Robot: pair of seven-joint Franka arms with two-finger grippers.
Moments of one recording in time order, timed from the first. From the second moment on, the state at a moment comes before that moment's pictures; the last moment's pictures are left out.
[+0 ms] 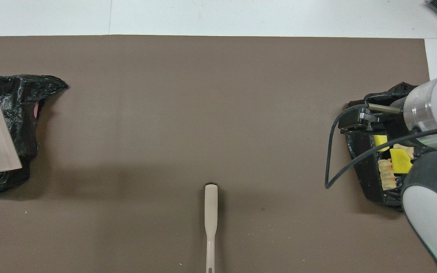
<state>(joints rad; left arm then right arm) 0.00 0.16 0.08 -1.50 0.65 1.40 1.19 -0.20 -0.03 0.38 -1.56 -0.01 1.55 0.45</state>
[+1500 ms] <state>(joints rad) -0.60 0.01 0.06 -1.88 -0.10 1.84 -0.02 -0.01 -0.03 0.12 -1.54 0.00 1.54 0.41</state>
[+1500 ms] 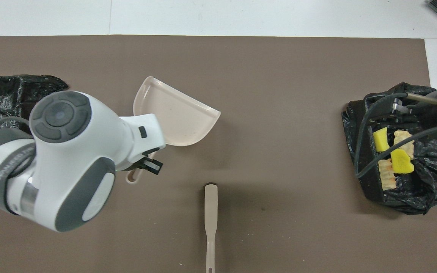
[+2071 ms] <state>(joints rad) -0.77 0.19 0.06 -1.93 -0.11 2.17 -0.23 -0.01 -0.03 0.12 -1.54 0.00 1.54 0.41</state>
